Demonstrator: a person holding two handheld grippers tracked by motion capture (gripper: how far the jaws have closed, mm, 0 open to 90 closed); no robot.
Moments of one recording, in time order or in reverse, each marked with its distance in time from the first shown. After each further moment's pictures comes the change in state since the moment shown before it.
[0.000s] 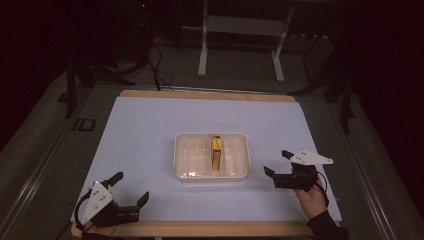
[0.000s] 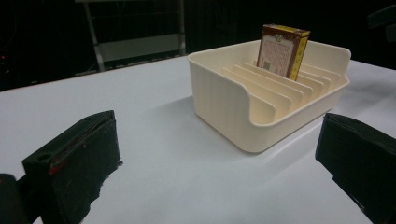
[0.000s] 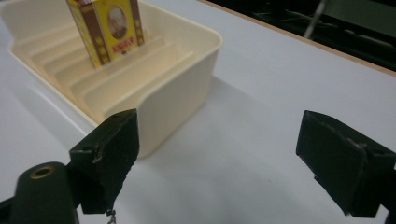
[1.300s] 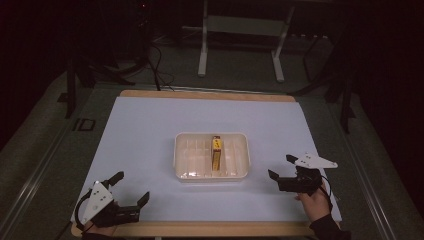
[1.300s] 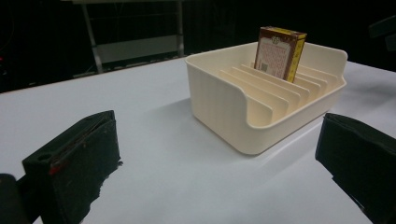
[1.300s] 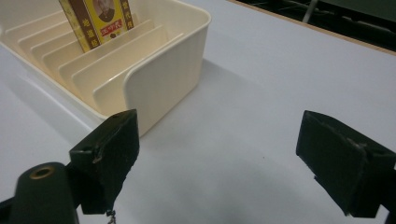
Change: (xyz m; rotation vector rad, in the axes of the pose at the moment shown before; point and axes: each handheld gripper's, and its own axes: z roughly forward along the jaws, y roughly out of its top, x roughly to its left) left arm -0.001 0.002 0.000 -0.005 -0.007 0.003; right arm -0.007 -0.014 -0.005 0.021 -0.004 0.042
